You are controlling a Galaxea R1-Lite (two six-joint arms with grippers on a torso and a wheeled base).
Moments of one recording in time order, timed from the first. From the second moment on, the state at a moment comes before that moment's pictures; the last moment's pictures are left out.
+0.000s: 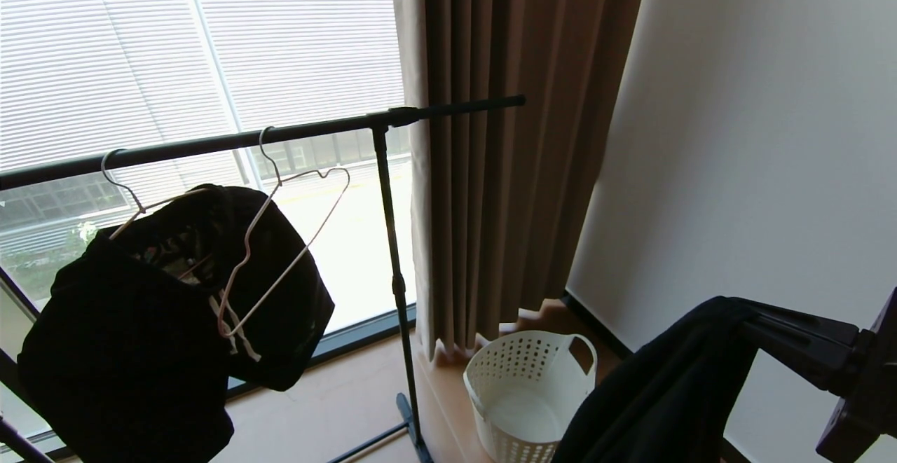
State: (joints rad) left arm 0.00 0.01 0.00 0.00 -0.16 0.04; right arm 0.62 1.04 -0.40 -0.47 -0.03 -0.25
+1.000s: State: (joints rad) left arm 0.00 0.01 0.00 0.00 -0.16 0.04; right arm 0.62 1.04 -0.39 -0.47 0.00 -0.25
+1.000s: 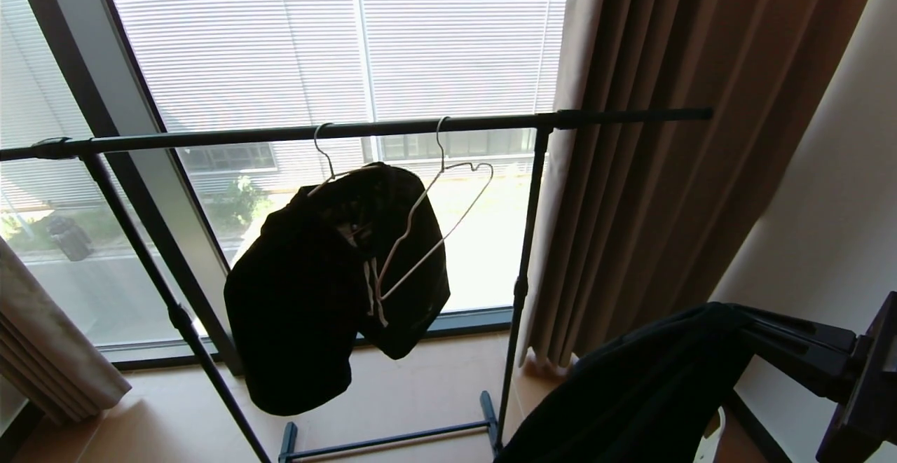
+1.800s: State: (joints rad) left arm 0.00 0.01 0.00 0.00 -0.16 0.03; right arm 0.61 1.04 -0.39 -0.47 0.01 -0.25
